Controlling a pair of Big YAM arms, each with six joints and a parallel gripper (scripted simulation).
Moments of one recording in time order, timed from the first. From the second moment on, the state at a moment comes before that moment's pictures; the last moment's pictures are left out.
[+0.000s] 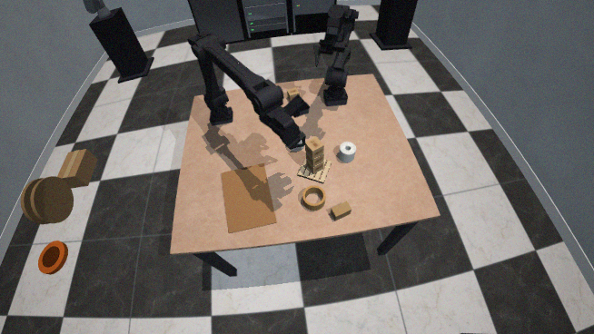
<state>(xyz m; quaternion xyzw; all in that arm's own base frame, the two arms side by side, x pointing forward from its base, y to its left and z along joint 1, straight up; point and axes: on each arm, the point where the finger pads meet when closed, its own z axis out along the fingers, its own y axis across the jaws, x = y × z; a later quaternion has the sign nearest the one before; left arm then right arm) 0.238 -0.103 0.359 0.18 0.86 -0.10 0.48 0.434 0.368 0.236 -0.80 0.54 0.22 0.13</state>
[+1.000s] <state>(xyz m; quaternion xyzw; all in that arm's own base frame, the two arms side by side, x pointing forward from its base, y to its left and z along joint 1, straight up) 0.238 -0.103 0.359 0.18 0.86 -0.10 0.48 0.171 0.450 0.183 -0.66 0.62 0.41 -0.12</state>
